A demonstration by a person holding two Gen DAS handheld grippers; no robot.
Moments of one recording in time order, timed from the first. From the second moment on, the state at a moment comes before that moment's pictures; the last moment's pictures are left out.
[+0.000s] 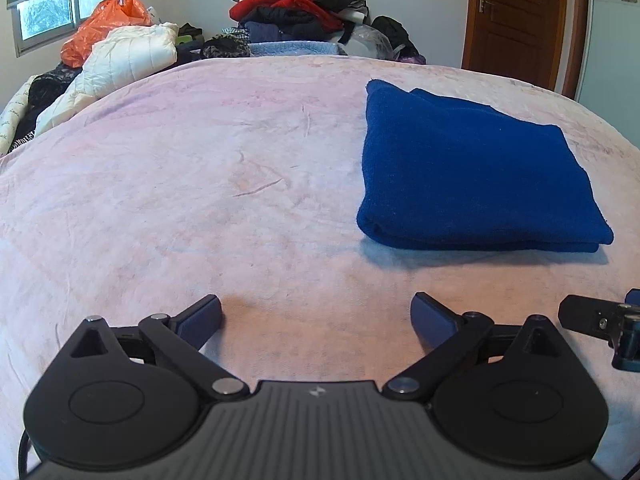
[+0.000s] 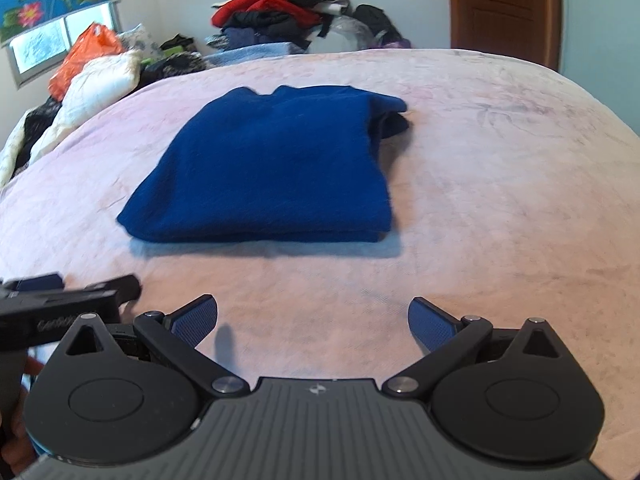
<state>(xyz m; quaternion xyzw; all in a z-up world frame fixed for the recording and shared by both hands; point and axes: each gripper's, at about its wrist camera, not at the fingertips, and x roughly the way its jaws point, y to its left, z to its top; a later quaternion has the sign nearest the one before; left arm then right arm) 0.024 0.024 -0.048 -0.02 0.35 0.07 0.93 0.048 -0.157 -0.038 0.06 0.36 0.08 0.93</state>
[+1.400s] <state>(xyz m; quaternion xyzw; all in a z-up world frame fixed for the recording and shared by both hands) 0.023 0.023 -0.052 -0.02 0.34 0.08 0.94 0.047 -0.143 -0.054 -0.01 0.33 0.09 0.94</state>
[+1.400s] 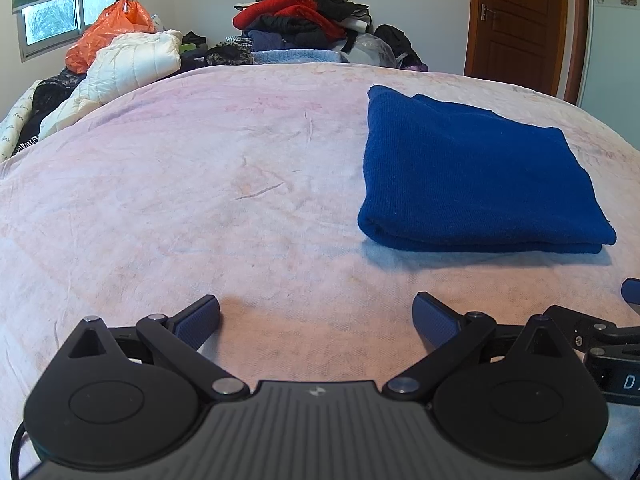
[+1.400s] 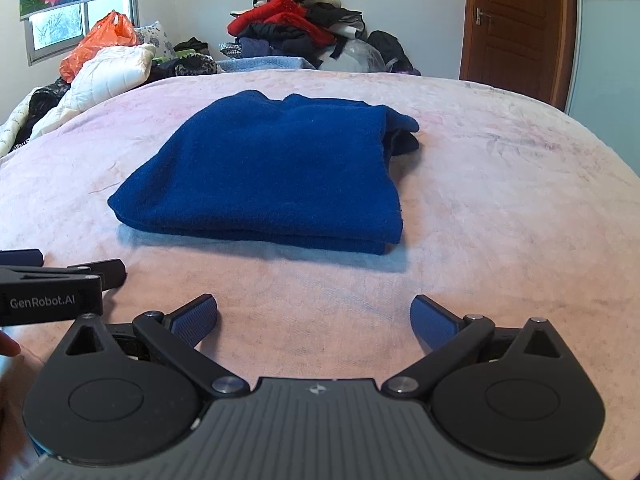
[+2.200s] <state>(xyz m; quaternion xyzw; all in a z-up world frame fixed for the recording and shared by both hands) 0.023 0.022 -0.053 -0.02 0.34 0.08 0.94 0.047 -0.142 -0.054 -0.01 0.33 0.09 0.94</state>
